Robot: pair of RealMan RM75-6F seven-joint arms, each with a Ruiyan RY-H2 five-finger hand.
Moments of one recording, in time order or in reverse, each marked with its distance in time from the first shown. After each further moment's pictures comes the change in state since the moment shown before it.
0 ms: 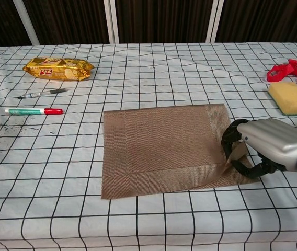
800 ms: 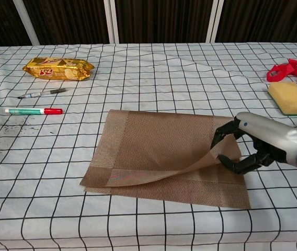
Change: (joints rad) left arm -0.003 0.004 -0.001 -0.002 -0.003 -0.006 -0.008; right arm -0.013 0.062 0.089 -0.299 0.215 -0.028 0.086
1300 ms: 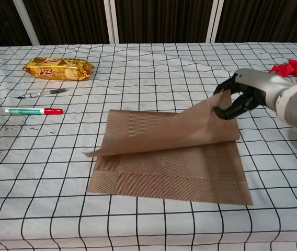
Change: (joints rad) left arm -0.007 0.009 -0.005 -0.008 -0.018 -0.021 -0.017; right arm 0.165 -0.049 0.307 0.028 0.436 0.037 -0.112
